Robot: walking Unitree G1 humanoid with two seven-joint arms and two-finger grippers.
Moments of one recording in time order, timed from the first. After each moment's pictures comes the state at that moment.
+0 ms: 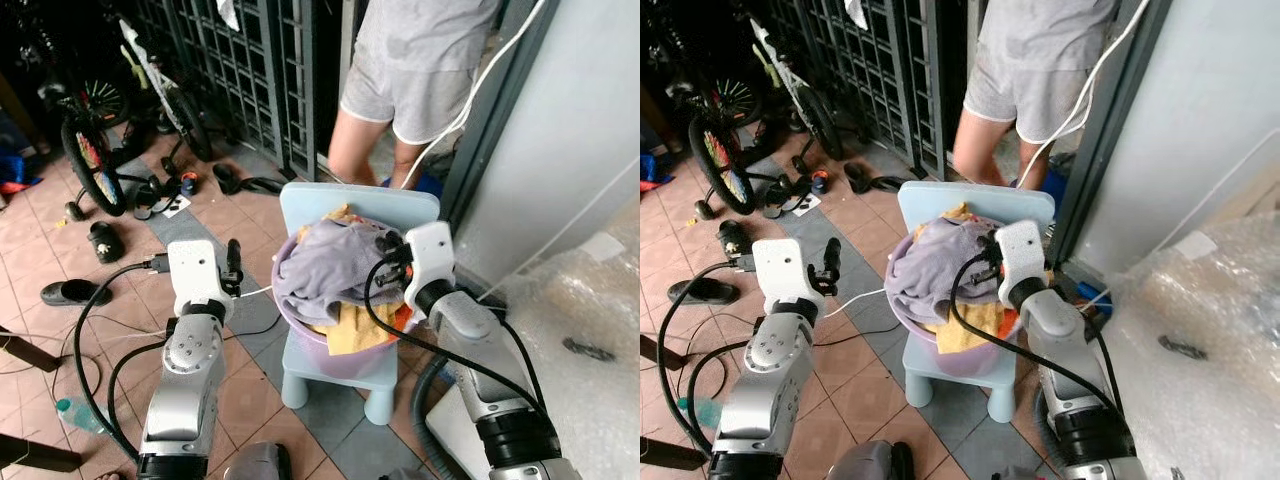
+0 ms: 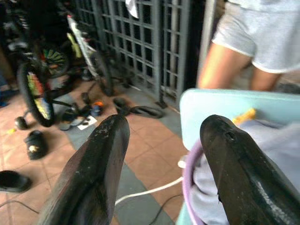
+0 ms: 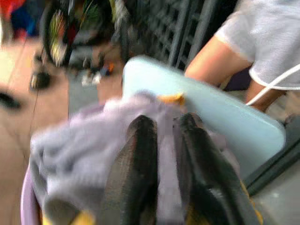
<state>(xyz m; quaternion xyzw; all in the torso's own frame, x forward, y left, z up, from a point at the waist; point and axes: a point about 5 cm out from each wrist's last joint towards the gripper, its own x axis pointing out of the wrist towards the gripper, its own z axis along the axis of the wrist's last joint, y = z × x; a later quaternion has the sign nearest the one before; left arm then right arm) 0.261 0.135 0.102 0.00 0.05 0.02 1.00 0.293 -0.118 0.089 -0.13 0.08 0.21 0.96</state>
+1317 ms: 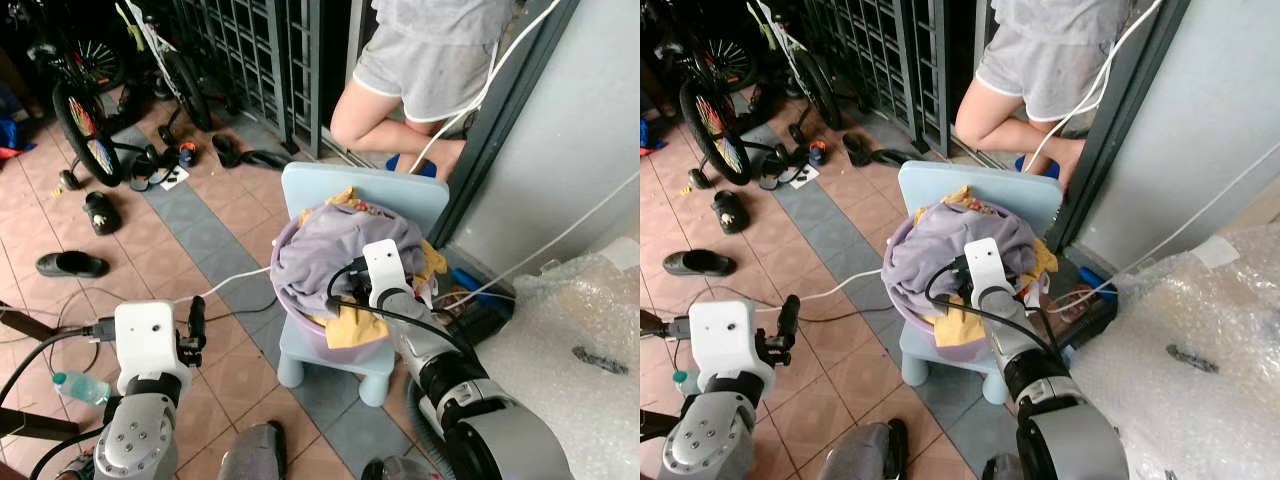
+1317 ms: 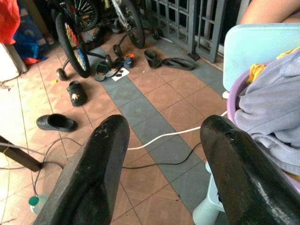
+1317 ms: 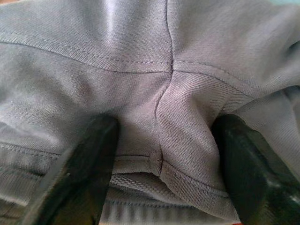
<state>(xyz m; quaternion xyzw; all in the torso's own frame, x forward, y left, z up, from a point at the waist) 0.180 0.169 0.115 0.03 0.11 0.07 0.99 0.326 -0.095 0.033 -0.10 0.24 0.09 0.96</state>
